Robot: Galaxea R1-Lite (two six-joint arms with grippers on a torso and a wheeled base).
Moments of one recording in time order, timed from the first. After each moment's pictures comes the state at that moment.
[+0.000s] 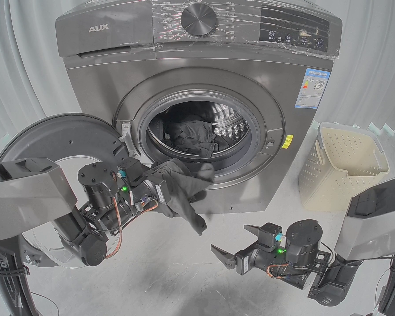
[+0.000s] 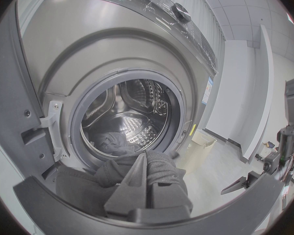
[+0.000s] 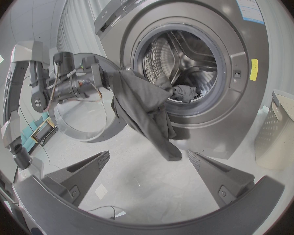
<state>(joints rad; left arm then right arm) -0.45 2.15 -0.68 -1.55 -0.15 -0.11 0.79 2.17 -0.37 -1.53 -0.11 0.14</state>
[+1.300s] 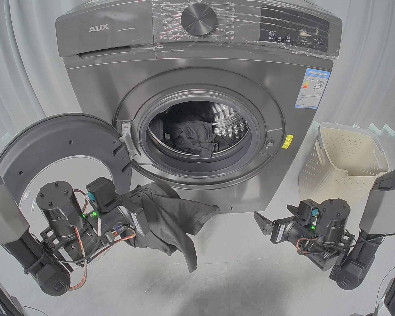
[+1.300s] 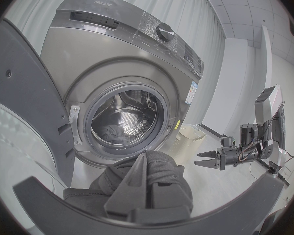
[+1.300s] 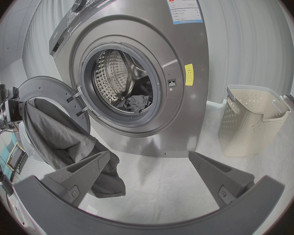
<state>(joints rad) -0.52 1.86 -0.32 -1.55 -0.10 -0.11 0.59 2.08 -0.30 -1.54 -0.26 0.23</state>
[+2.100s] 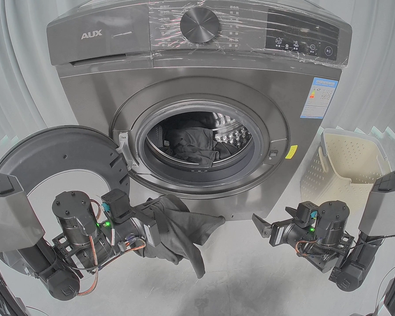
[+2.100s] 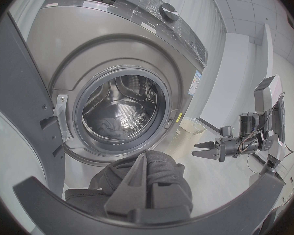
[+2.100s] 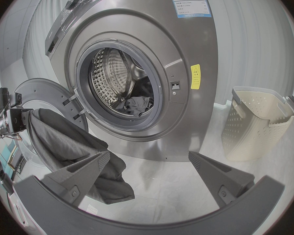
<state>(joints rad) -0.56 1.93 -0.31 -1.55 -0.09 -0.11 0.60 2.08 -0.29 -1.54 -0.25 0.23</state>
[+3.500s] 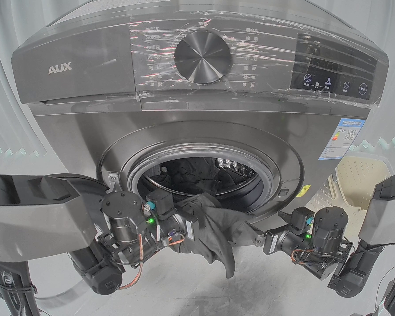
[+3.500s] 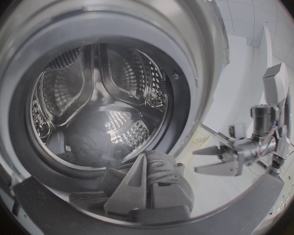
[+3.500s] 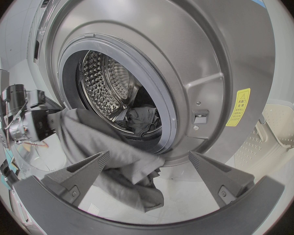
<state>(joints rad) -0.67 2.14 -0.56 -1.55 -0.06 -0.12 0.67 2.06 -0.27 -1.55 -0.26 0.23</state>
